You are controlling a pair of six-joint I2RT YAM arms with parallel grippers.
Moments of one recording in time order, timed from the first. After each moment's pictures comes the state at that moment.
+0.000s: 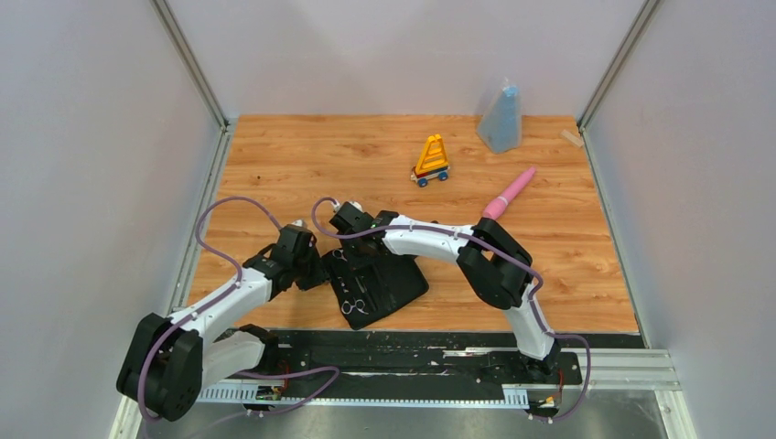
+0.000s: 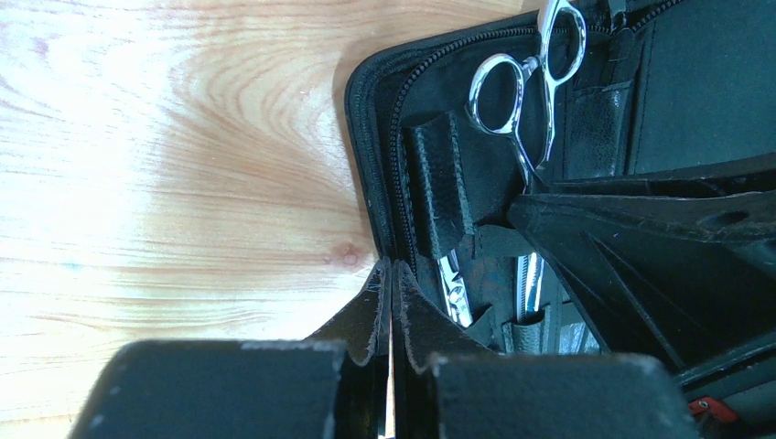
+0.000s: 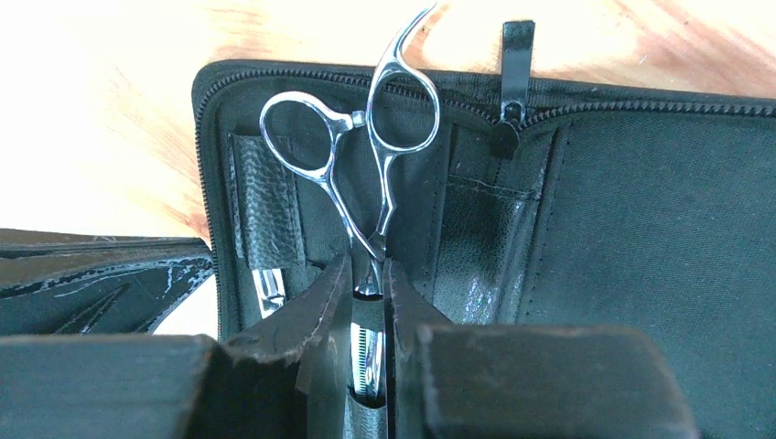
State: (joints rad) left arm -0.42 1.08 0.46 -0.37 0.02 -0.79; right arm 1.02 2.12 1.59 -0.53 0.03 0.55
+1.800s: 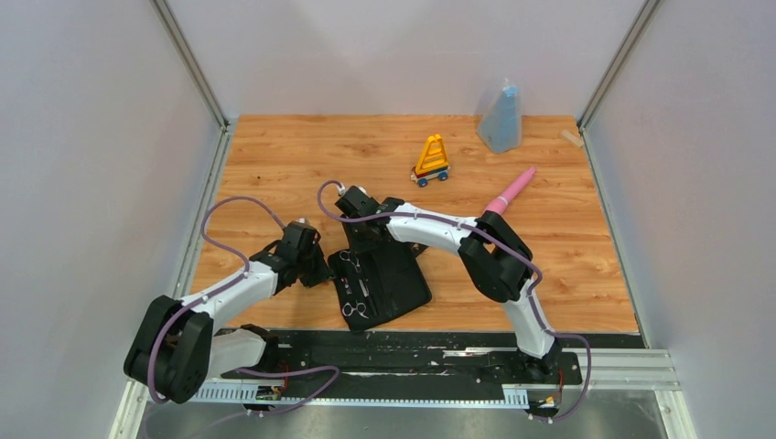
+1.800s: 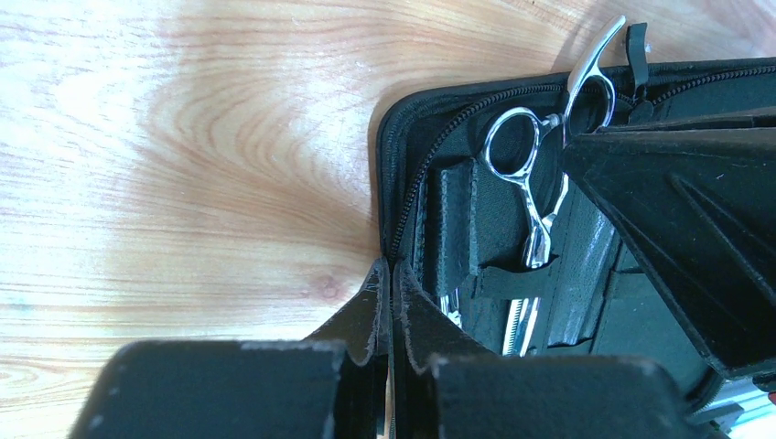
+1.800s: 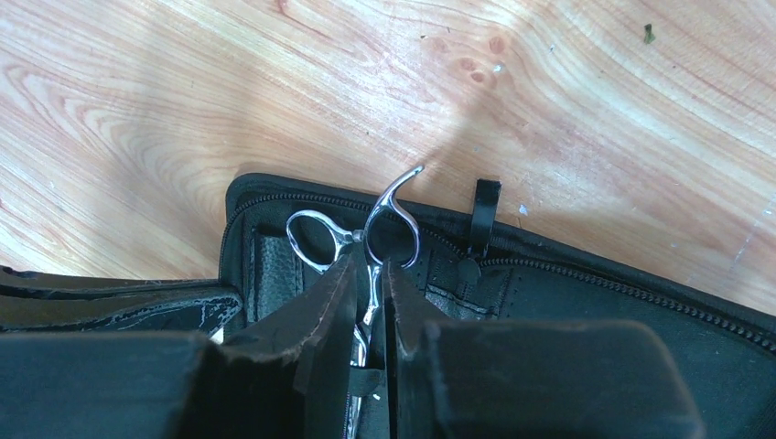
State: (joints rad) left arm -0.42 1.17 0.47 -0.29 0.04 -0.83; right arm 0.95 2.14 1.65 -0.51 0.03 0.53
